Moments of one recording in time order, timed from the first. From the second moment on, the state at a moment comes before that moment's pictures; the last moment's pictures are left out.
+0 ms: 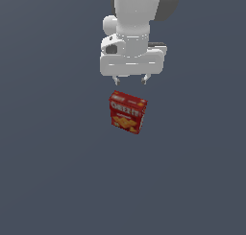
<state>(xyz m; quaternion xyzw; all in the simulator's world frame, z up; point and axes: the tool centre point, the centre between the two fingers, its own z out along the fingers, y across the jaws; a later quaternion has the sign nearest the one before) -0.064 0.028 0.322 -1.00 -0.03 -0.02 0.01</state>
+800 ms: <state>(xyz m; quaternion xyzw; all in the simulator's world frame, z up) -0.067 0.033 0.316 -1.00 -0.01 -0.01 0.02</state>
